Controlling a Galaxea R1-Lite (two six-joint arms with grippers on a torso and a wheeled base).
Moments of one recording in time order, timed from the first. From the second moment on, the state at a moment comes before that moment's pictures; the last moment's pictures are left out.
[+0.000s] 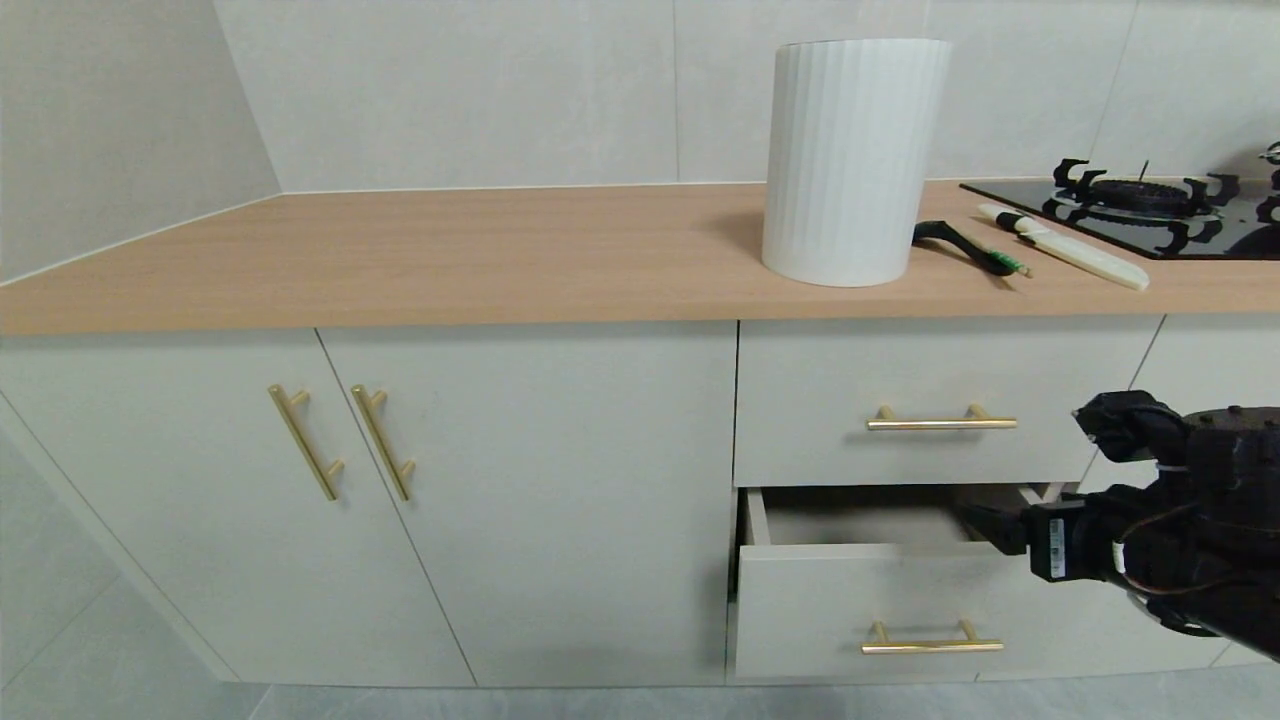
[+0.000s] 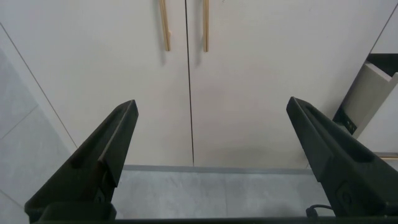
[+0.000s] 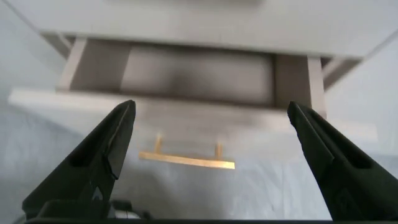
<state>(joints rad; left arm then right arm) 0.00 0.00 0.00 -0.01 0.03 -0.01 0.32 1.54 -0.45 -0.63 -0.19 0.11</state>
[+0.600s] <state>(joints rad) 0.00 0.00 0.00 -0.01 0.03 -0.01 0.32 1.96 -0.49 -1.06 -0.26 0.11</state>
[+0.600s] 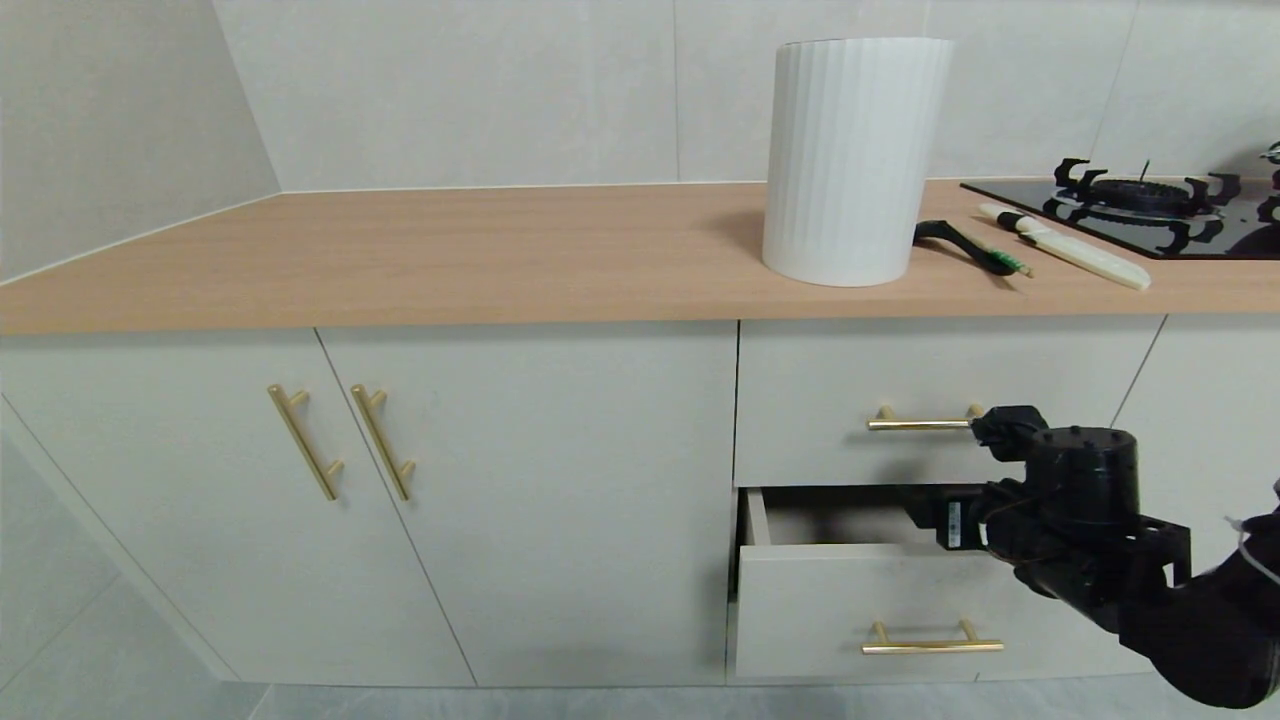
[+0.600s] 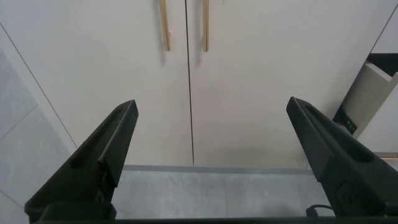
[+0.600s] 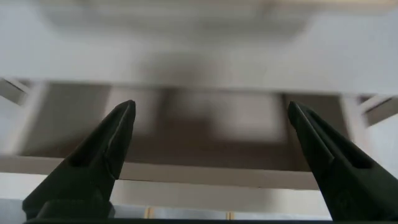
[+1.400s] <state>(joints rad) 0.00 0.00 0.00 -0.01 0.03 -0.01 0.33 1.92 -0.49 -0.72 -0.25 0.10</state>
